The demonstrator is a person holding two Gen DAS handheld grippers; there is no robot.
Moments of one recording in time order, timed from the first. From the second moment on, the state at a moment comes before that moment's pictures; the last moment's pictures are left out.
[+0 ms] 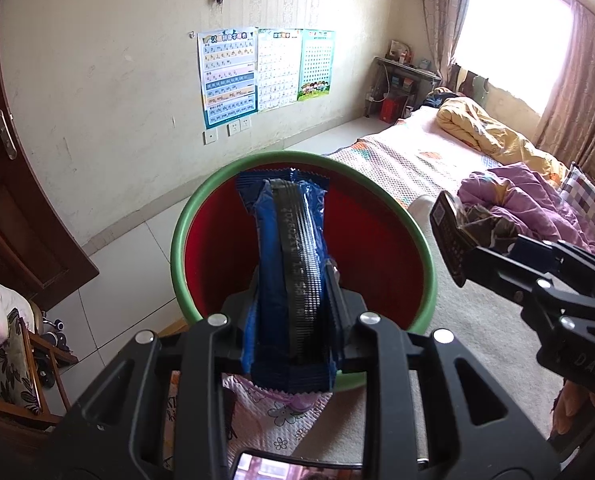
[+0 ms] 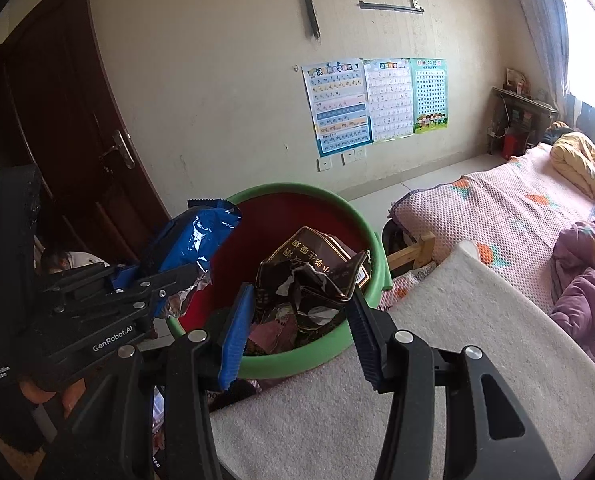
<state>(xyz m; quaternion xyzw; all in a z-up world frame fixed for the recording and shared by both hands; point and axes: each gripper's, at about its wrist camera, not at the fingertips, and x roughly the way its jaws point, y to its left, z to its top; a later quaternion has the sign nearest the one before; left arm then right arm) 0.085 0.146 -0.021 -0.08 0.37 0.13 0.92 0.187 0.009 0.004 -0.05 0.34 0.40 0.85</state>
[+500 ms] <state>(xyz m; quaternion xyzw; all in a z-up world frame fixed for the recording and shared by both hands) 0.060 0.134 -0.002 -0.13 0.32 0.10 0.93 0.149 -0.054 0.029 0.01 0.26 0.37 0.89</state>
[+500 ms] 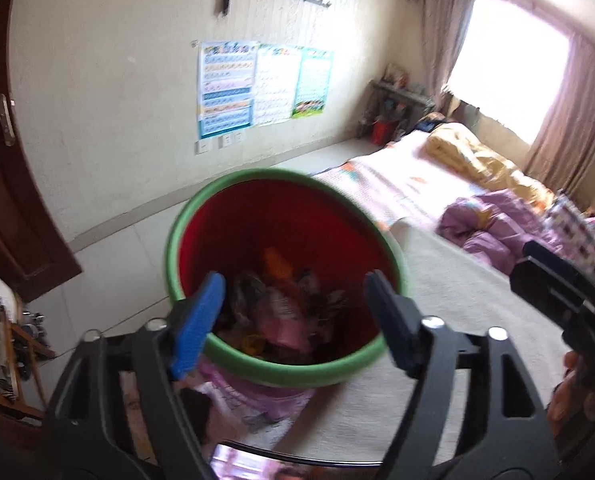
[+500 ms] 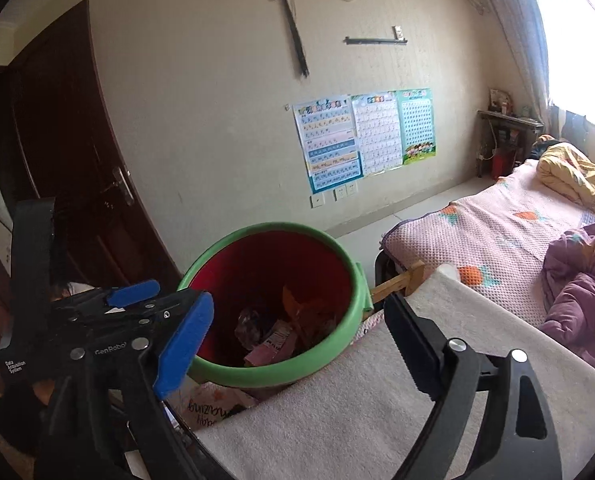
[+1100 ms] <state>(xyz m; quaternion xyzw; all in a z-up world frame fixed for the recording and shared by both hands) 0.046 0.039 0.040 -0.10 0.25 0.07 0.96 0.087 -0.191 0.029 0.05 0.16 0.15 0.97</state>
